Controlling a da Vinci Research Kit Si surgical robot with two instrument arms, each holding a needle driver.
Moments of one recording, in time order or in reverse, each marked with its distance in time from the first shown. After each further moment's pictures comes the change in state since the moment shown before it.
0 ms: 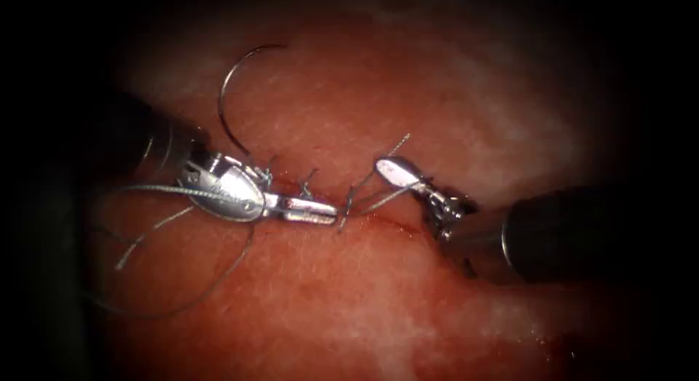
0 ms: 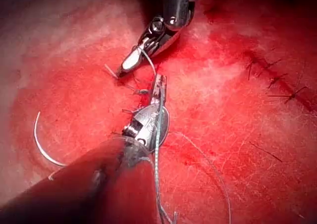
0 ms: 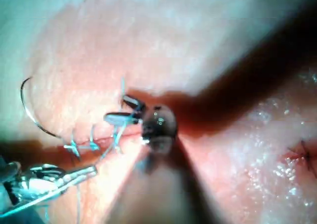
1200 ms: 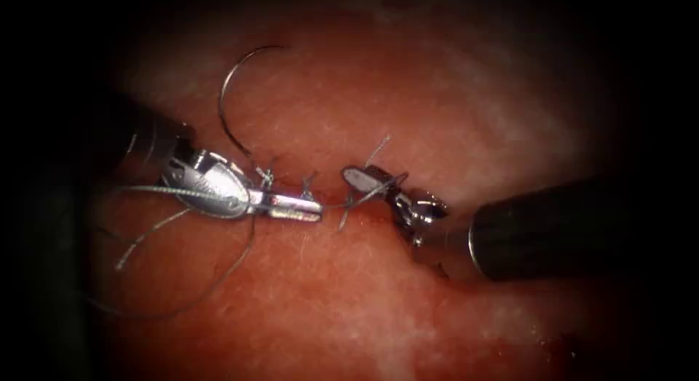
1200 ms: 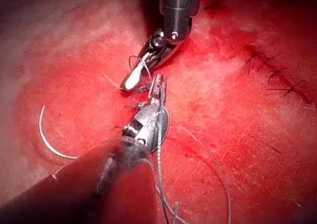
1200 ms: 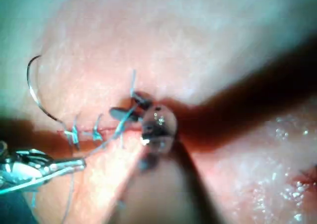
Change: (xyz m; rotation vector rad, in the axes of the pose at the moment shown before) right arm -0.003 0.001 0.002 -0.109 -0.144 -0.105; left arm 0.000 0.000 -0.002 -0.015 0.008 0.003
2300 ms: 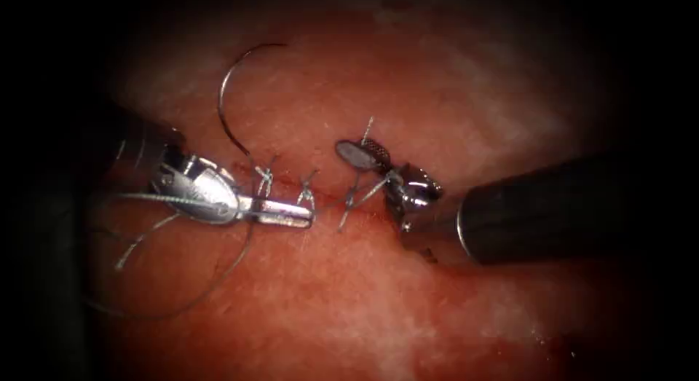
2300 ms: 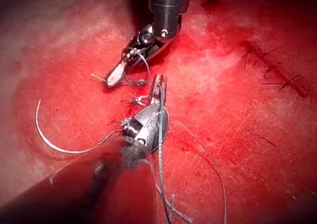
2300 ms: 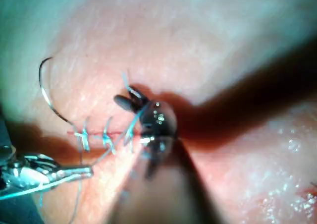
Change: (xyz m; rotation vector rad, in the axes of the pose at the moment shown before) right arm 0.002 -0.001 0.002 -0.026 0.065 -0.058; left arm 0.000 0.001 -0.001 0.004 -0.007 0.005
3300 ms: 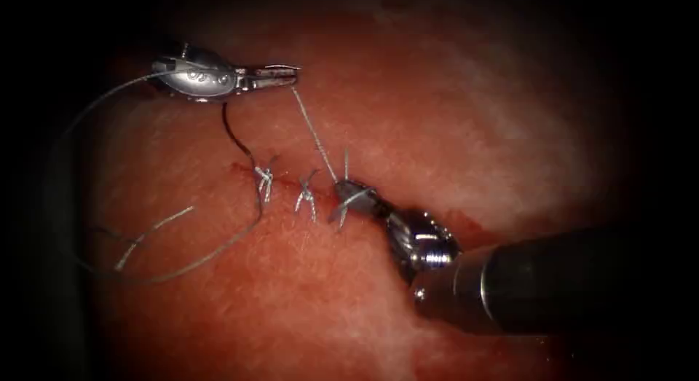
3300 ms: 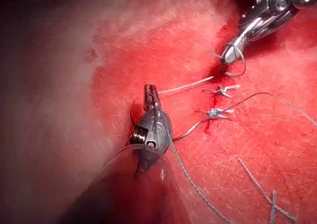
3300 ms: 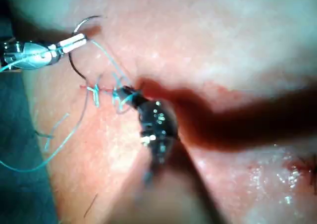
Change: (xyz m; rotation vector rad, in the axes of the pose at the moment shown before) right arm -0.001 -0.006 -0.006 0.122 -0.033 -0.200; left arm -0.010 -0.016 -0.002 0.305 -0.265 -0.114
